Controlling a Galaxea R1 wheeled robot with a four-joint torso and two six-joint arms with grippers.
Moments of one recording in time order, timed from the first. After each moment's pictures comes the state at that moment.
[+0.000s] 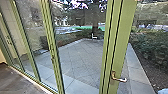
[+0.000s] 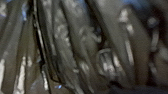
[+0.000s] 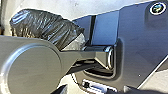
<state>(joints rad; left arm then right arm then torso) 1.51 2.86 -2.45 -0.46 0.04 0.53 -1.61 2.45 -1.78 0.03 0.07 -0.06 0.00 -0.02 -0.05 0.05</state>
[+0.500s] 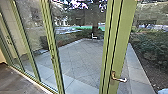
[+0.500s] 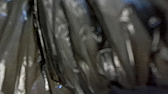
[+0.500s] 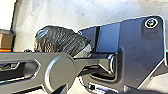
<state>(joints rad) 1.51 2.88 -2.46 -0.46 0.04 0.53 -1.60 2.15 -1.42 0.03 0.11 -0.06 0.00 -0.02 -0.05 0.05</state>
